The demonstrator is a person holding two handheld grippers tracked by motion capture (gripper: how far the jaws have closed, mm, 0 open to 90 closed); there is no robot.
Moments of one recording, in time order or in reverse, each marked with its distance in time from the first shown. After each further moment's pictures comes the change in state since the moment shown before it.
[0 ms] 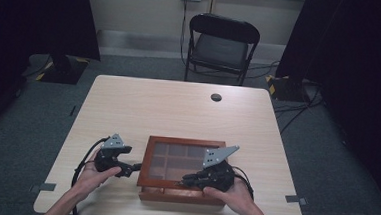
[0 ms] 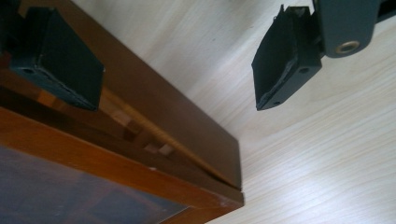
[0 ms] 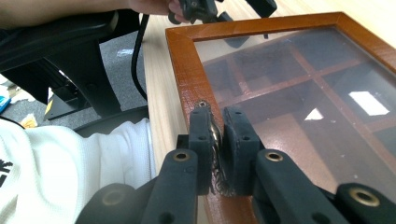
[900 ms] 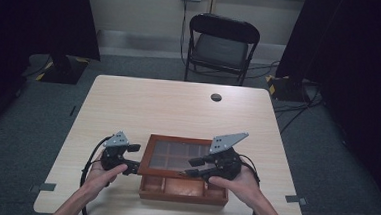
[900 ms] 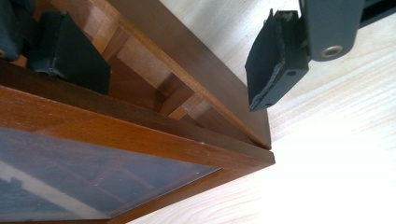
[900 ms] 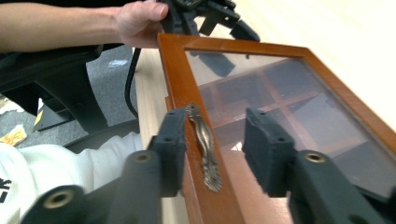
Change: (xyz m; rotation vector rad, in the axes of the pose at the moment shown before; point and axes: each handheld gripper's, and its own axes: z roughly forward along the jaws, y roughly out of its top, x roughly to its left) left arm -0.012 0.015 0.005 -0.087 -0.033 -0.031; right arm -0.008 0.026 -0.029 -0.037 -0.043 -0.003
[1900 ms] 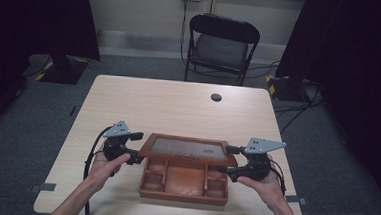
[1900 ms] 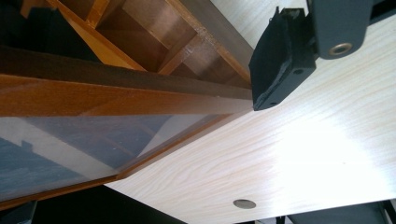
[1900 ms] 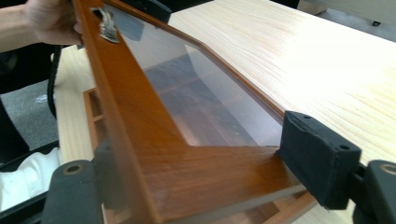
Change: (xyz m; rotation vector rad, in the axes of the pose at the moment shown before) left arm 0.001 0.031 -0.002 -0.100 -0.002 0.016; right arm -0.032 -0.058 -0.048 -0.145 -0.274 0.057
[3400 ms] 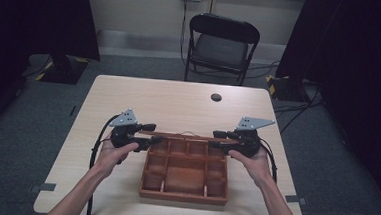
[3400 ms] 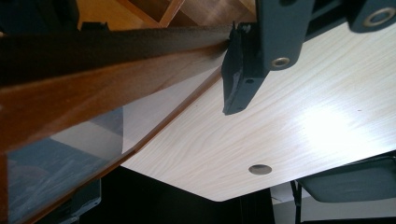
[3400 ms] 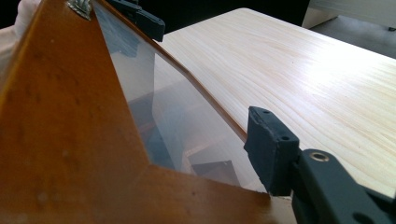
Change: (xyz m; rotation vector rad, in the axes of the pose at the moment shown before) left arm 0.005 0.035 0.013 -0.051 -0.069 0.071; right arm -0.039 0.031 0.035 -0.034 0.056 0.029
